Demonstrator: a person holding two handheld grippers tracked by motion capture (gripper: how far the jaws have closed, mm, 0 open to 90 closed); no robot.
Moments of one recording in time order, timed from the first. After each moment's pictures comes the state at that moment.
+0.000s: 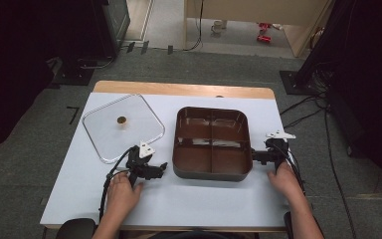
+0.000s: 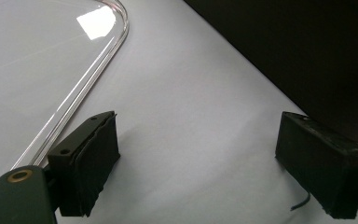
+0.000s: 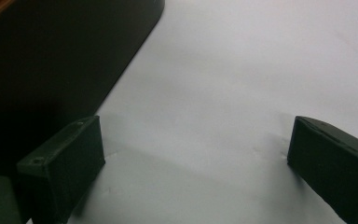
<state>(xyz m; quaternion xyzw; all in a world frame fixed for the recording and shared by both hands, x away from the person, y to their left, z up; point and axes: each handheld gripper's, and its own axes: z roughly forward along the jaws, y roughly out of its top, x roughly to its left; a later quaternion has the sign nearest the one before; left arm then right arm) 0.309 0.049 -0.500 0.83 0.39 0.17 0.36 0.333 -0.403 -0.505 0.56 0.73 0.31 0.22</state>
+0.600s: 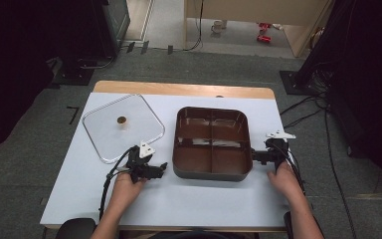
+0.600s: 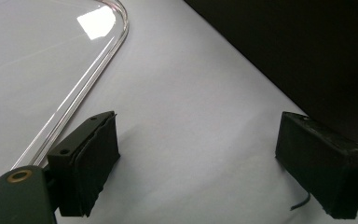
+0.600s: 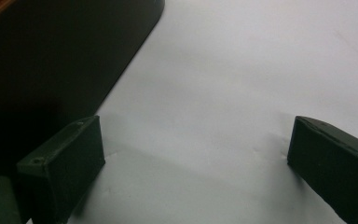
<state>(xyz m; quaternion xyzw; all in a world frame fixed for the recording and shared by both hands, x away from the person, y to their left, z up) 0.309 0.049 -0.500 0.83 0.39 0.17 0.36 0.333 -0.403 -0.505 0.56 0.73 0.31 0.22</state>
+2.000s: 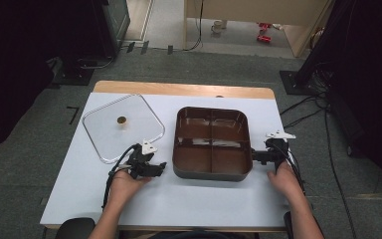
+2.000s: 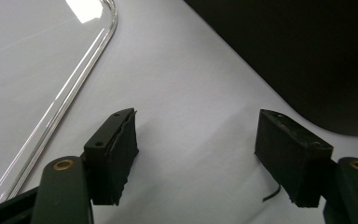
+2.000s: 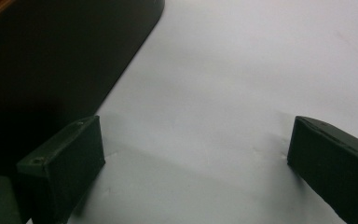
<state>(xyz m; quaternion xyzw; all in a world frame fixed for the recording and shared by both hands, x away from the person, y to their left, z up) 0.311 0.045 -0.487 0.85 0.39 0.14 0.32 0.333 -0.403 -0.505 0.56 0.73 0.31 0.22</state>
